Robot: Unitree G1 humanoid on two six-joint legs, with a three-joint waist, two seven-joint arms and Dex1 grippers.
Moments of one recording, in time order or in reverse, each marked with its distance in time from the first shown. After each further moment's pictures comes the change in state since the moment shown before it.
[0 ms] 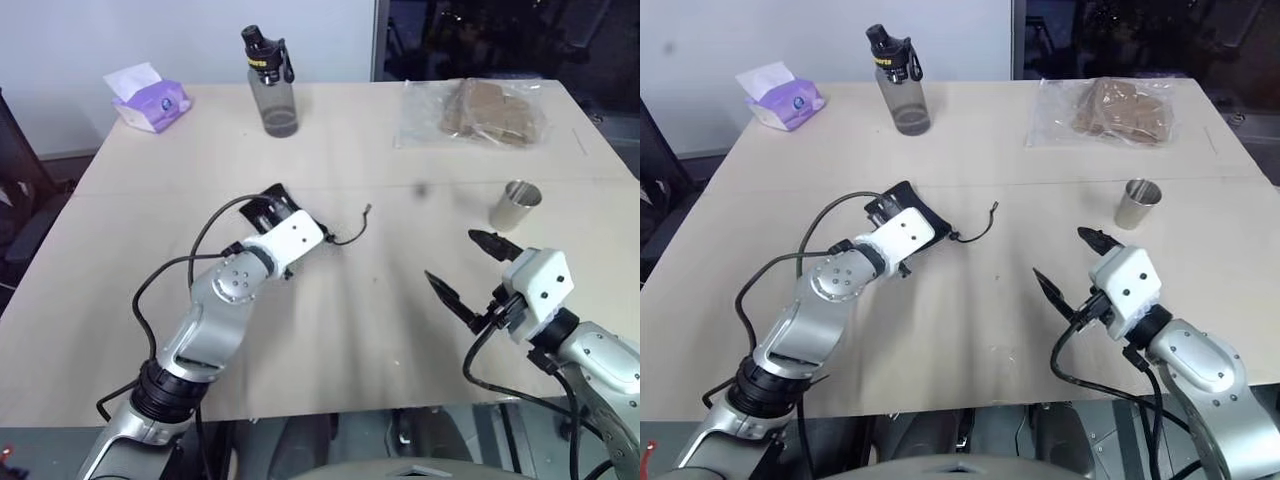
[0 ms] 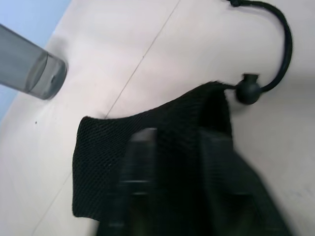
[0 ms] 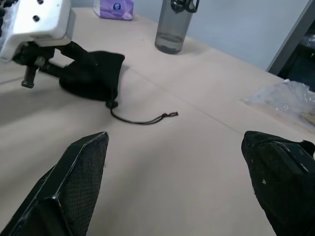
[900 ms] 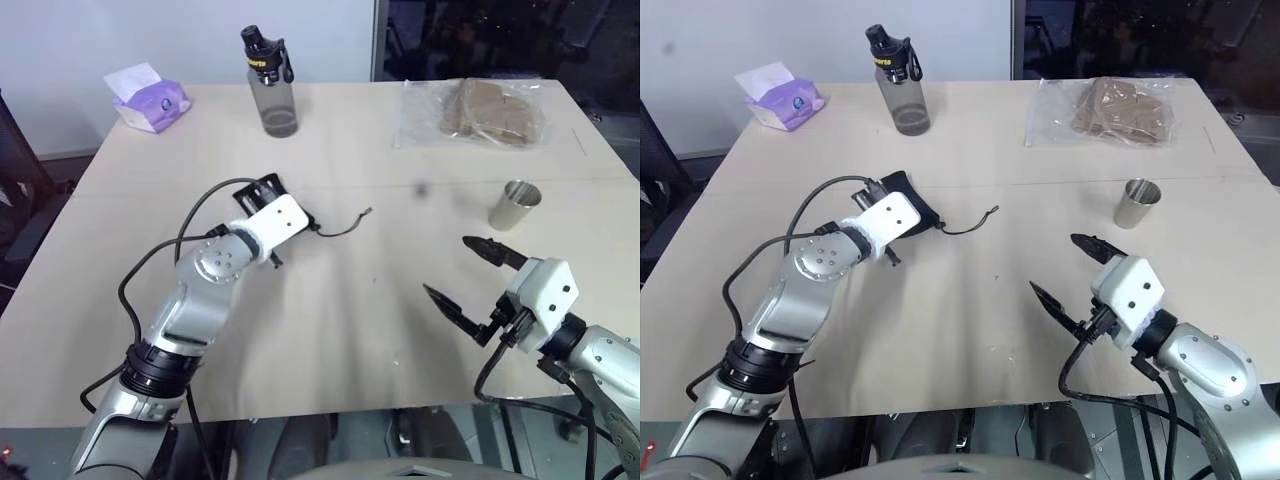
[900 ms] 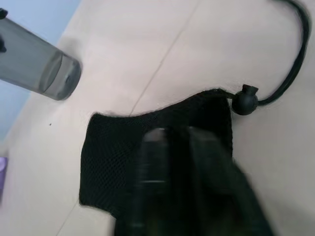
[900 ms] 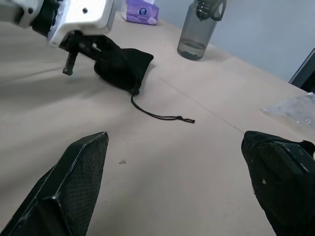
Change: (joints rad) left arm -0.031 0.020 0.073 0.137 0.006 -0.112 -0.027; right arm 0.017 -0.035 -0.033 0.011 0.025 -0.066 0.091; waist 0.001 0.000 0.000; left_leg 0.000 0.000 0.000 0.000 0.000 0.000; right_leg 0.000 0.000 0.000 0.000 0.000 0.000
